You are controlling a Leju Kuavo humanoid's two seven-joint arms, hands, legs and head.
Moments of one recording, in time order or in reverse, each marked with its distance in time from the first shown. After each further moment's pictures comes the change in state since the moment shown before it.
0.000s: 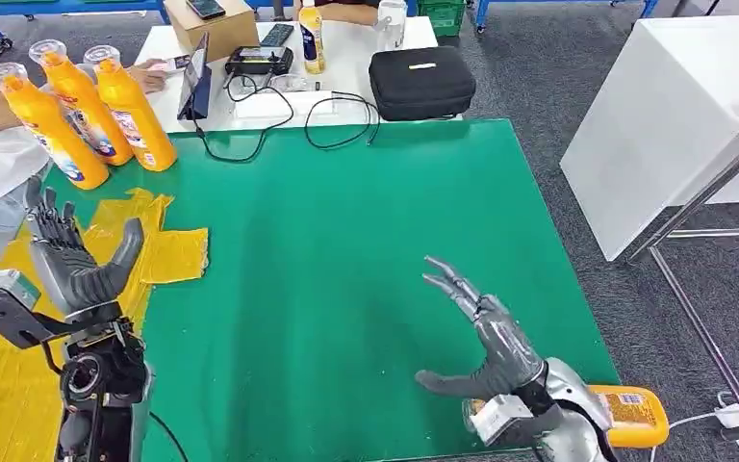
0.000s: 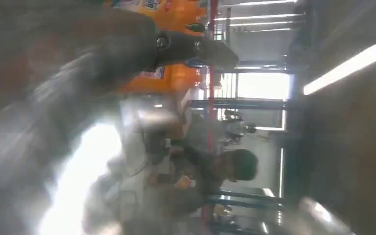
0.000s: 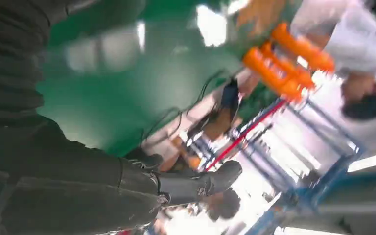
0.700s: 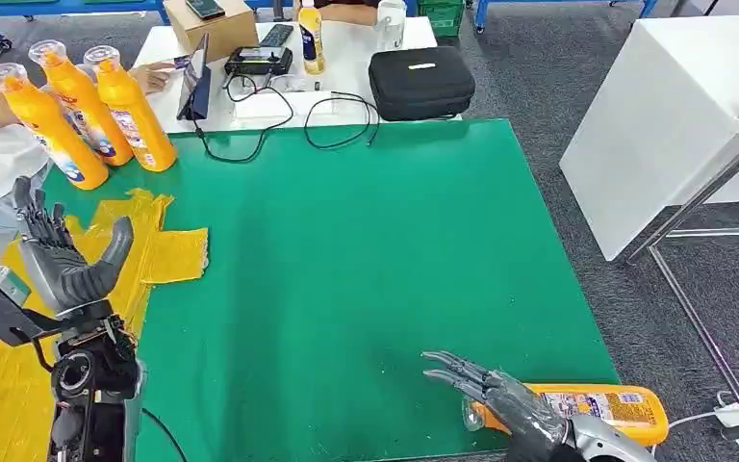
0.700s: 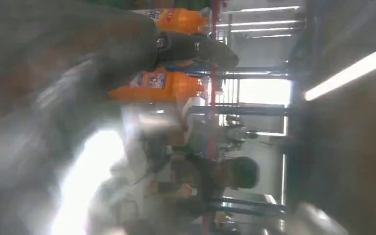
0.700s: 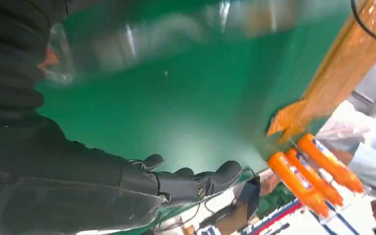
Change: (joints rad) left arm -0.019 0.009 0.044 0.024 -0.001 -0.014 0.000; right arm 0.181 -0.275 0.038 -0.077 -0.039 0.160 0.011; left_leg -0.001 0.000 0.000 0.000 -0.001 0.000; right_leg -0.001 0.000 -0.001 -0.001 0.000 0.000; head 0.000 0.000
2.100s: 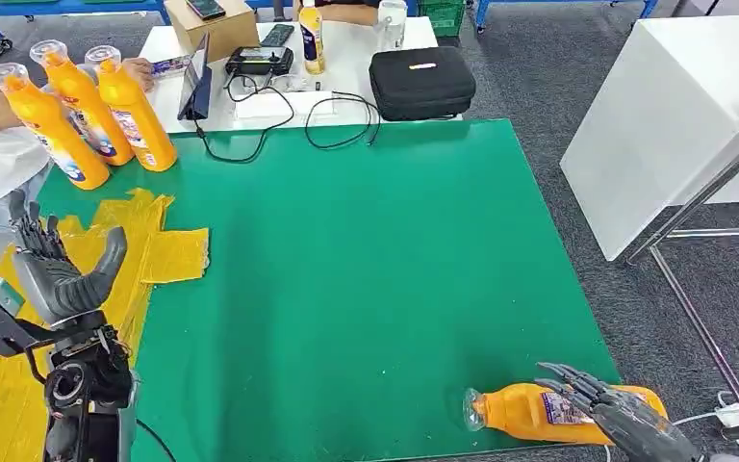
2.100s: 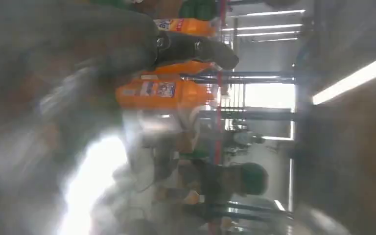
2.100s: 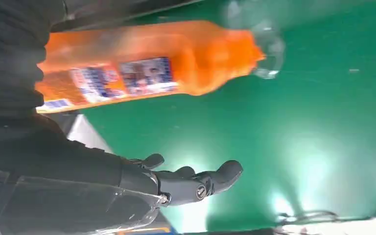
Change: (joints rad) left arm 0.030 -0.001 0.035 -0.006 0.000 -0.021 0.001; right arm 0.348 -0.296 -0.337 -0.198 0.005 -0.082 0.290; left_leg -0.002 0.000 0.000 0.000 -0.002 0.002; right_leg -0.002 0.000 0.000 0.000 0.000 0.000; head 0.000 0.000
